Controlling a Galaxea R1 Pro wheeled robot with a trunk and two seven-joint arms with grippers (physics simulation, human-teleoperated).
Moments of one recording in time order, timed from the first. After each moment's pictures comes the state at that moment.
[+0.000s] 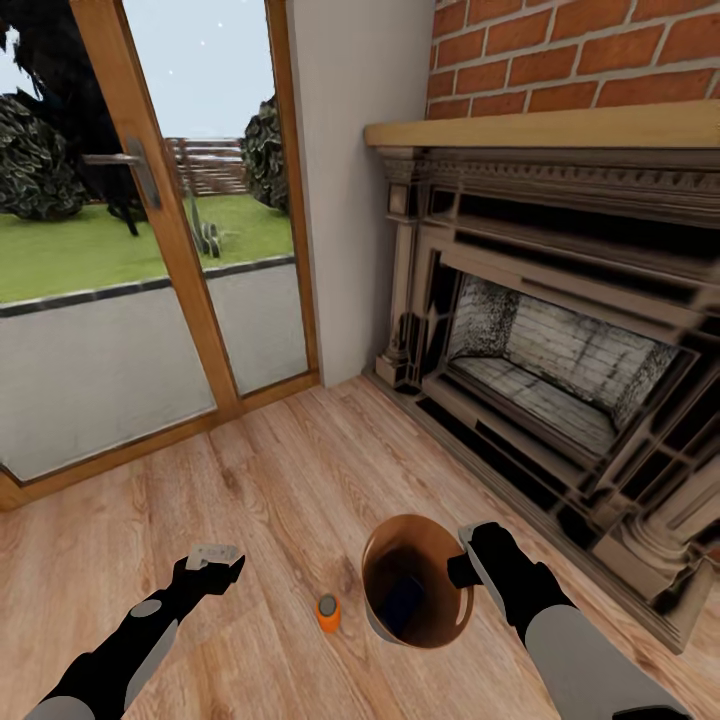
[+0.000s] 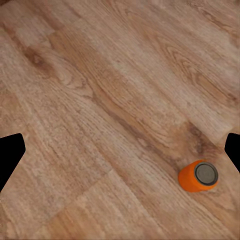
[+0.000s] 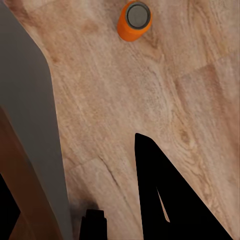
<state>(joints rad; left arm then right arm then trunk) -0.49 0.21 -0.18 -0.62 0.21 -0.02 -0.12 -0.69 0.02 0.10 -0.62 0.13 0.83 0.03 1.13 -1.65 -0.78</state>
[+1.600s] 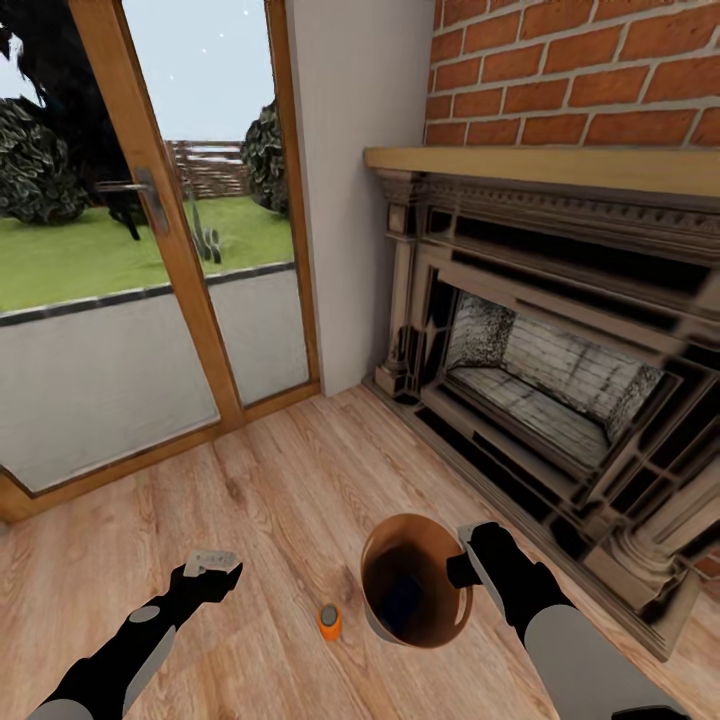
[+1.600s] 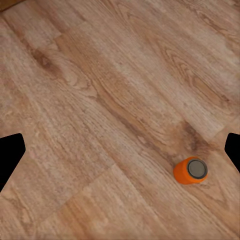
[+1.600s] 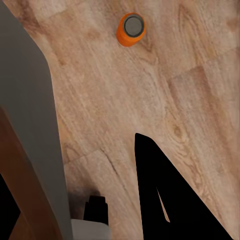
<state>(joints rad) -0.49 0.21 -0.18 -0.58 0.21 -0.02 -0.12 -0.69 0.02 0.09 -0.62 0.13 0.83 0.03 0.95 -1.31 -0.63</state>
